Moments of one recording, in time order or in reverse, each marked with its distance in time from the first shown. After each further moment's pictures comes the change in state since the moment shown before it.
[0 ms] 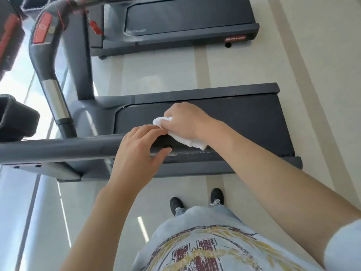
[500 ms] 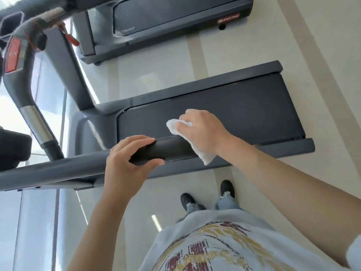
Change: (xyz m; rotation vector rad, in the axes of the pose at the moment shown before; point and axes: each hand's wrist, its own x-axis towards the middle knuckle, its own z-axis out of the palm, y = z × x) left_hand 0.018 0.022 0.023 -0.169 -0.016 -0.119; right_hand -0.054 0.083 -0.018 0.337 0.186 0.086
